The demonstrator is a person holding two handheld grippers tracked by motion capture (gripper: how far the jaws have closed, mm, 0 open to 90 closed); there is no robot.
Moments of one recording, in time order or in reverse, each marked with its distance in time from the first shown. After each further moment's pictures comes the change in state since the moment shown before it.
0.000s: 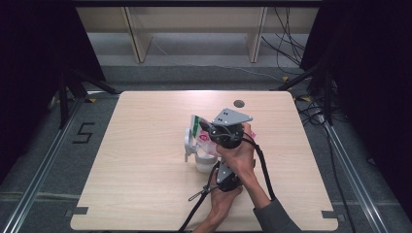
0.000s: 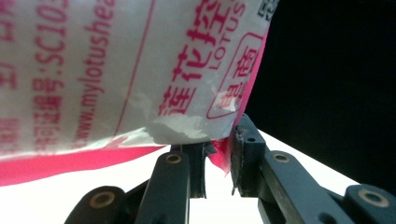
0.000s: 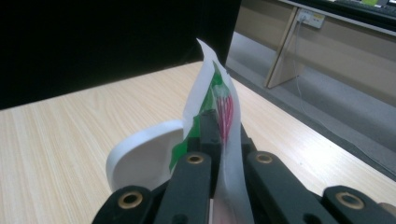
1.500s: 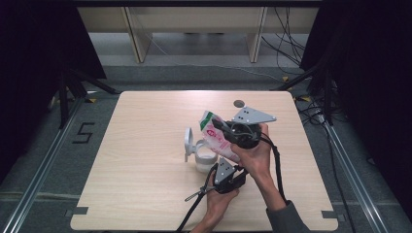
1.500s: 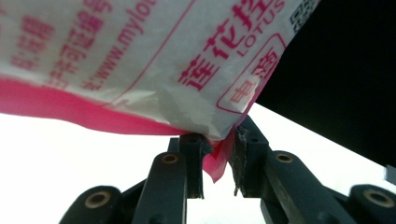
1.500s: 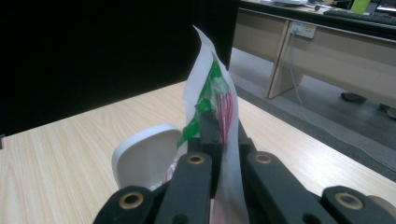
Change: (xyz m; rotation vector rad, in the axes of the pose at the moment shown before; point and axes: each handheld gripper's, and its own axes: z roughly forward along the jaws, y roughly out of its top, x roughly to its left) left arm 0.004 -0.006 -0.008 0.059 0.004 -0.003; right arm -0.020 -0.003 -0.040 -0.099 0.017 0.060
